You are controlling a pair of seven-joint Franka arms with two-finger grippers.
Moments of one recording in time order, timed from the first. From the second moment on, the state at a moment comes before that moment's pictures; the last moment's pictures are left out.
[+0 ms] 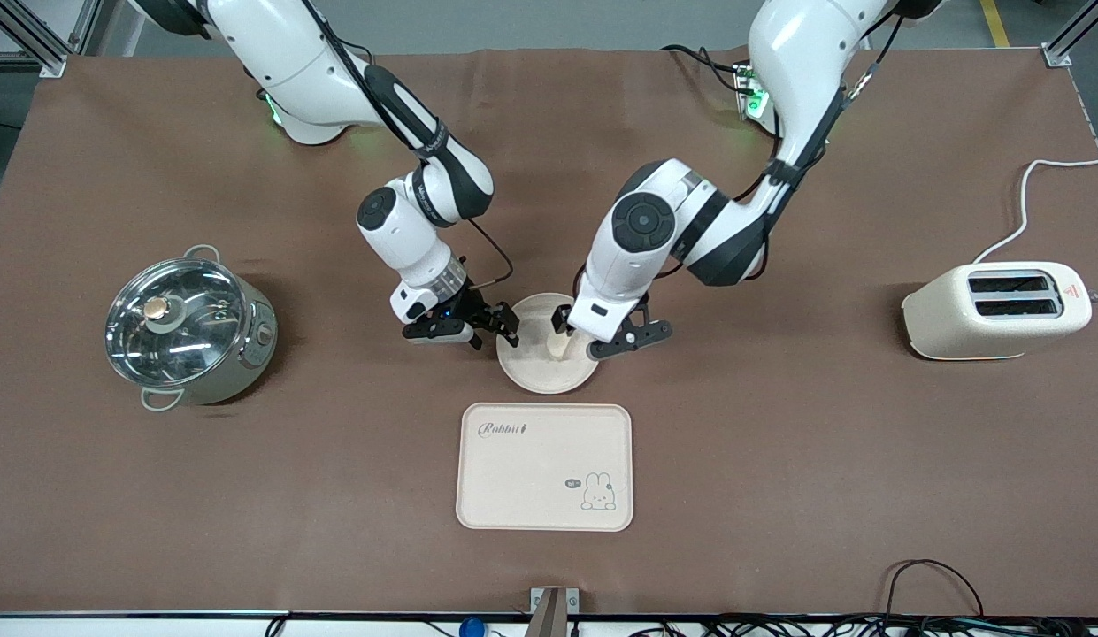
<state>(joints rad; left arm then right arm) -0.49 0.61 -0.25 -1.60 0.05 2.28 -1.03 0.43 0.55 0.26 -2.07 0.55 3.09 0.23</state>
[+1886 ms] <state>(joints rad) -0.46 0.71 -0.23 -1.53 0.10 2.39 -1.02 -0.20 0.22 0.25 -1.34 0.00 1.46 0.09</state>
